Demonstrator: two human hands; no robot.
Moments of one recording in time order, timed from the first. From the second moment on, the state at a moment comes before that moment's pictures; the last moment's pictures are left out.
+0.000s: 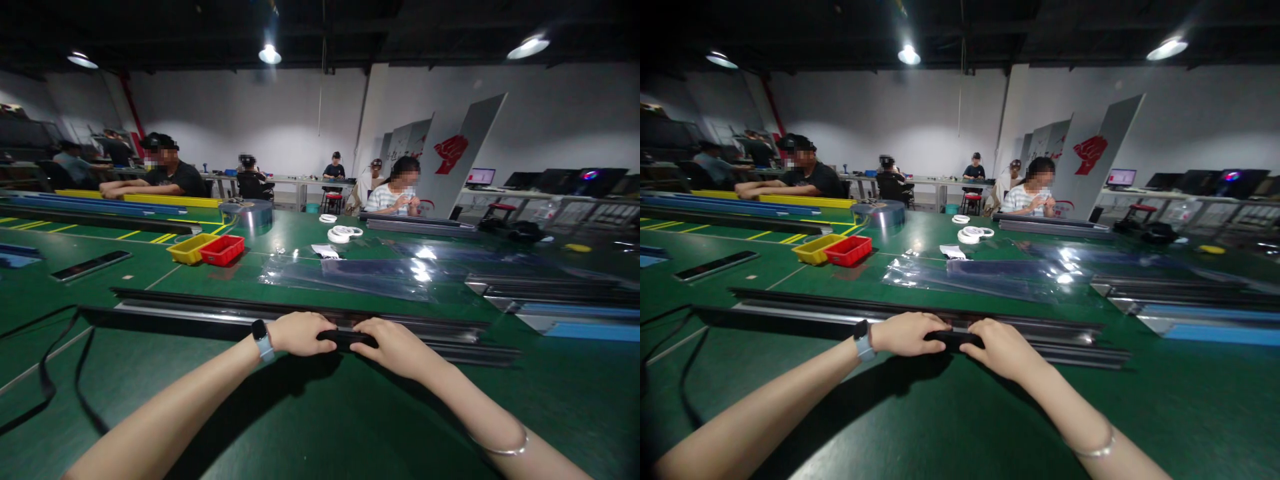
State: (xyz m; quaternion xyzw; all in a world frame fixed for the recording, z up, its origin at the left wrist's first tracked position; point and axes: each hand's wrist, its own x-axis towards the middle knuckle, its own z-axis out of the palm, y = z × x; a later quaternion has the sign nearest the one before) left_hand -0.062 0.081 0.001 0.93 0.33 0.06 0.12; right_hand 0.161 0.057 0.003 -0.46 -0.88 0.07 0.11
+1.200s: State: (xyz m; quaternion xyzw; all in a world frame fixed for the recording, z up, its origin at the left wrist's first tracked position) left_hand -0.063 0.080 -0.003 0.94 0.33 0.06 0.06; right_hand 0.160 0.059 -0.008 -0.49 -0.87 -0.06 0.08
